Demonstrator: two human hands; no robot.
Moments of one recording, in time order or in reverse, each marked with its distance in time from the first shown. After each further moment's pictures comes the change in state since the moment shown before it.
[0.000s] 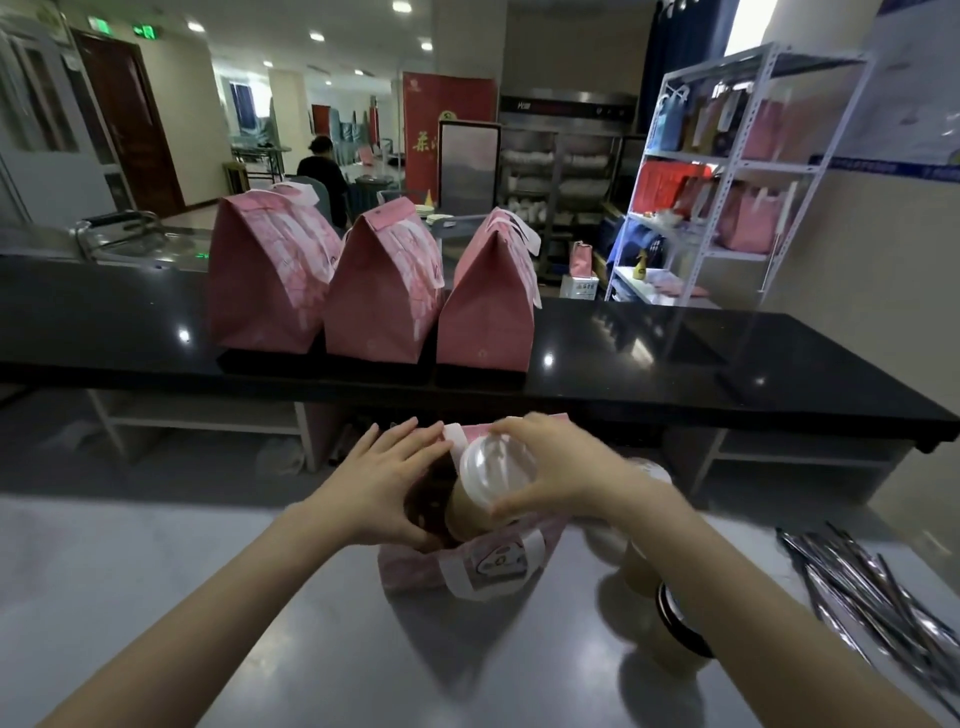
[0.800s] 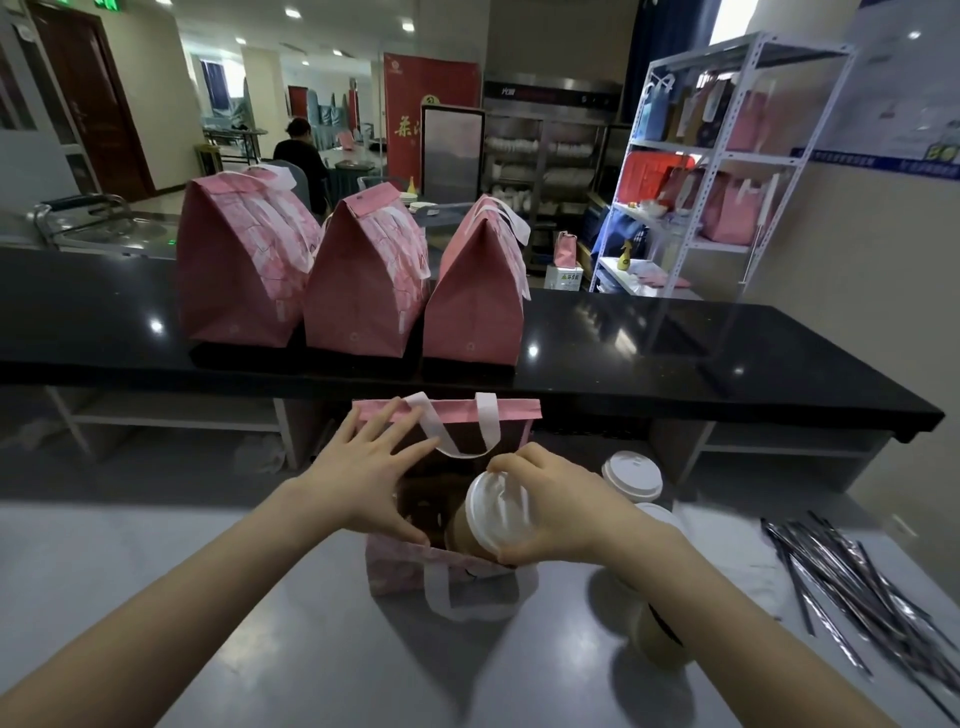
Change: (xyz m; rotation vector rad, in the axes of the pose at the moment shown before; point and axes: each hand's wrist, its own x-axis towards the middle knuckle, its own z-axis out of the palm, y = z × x) left_hand 0.020 -0.008 -0.002 0.265 -0.116 -0.011; right_hand -0.016 0.023 0.036 -0.101 -0.043 -0.001
